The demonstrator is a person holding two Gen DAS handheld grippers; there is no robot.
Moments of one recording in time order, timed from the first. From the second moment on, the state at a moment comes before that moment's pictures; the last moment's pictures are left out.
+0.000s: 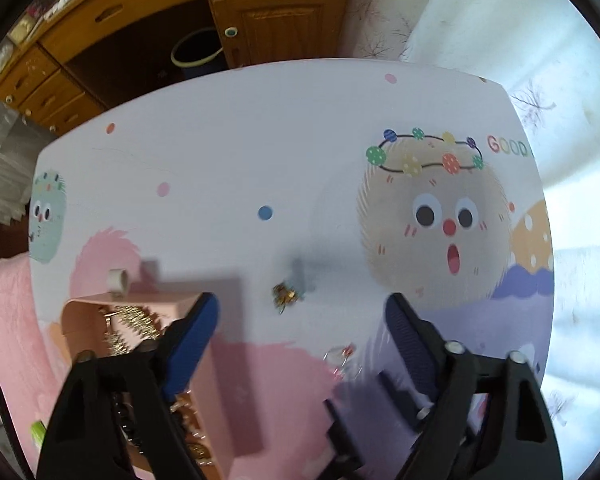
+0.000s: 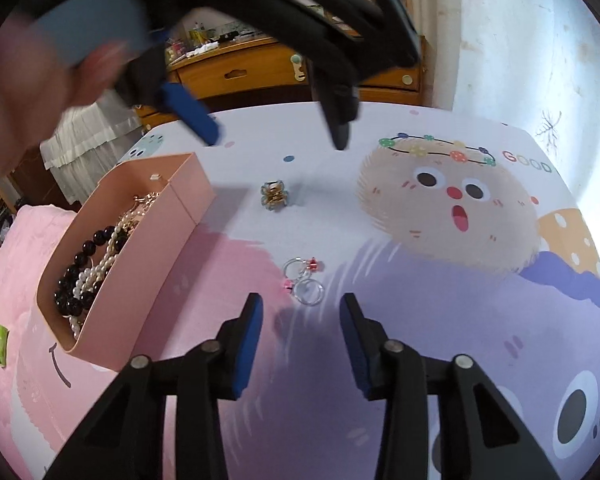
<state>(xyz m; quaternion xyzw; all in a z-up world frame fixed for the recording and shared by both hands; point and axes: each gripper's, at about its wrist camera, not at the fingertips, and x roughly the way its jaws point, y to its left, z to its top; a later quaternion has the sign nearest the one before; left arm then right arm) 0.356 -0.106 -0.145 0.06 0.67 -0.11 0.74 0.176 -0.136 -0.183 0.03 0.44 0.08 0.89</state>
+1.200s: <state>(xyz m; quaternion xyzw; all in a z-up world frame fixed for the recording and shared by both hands) 0.358 -0.078 -0.183 0.00 0.70 -0.05 0.71 0.185 -0.141 -0.188 -0.02 0.43 0.11 0.89</state>
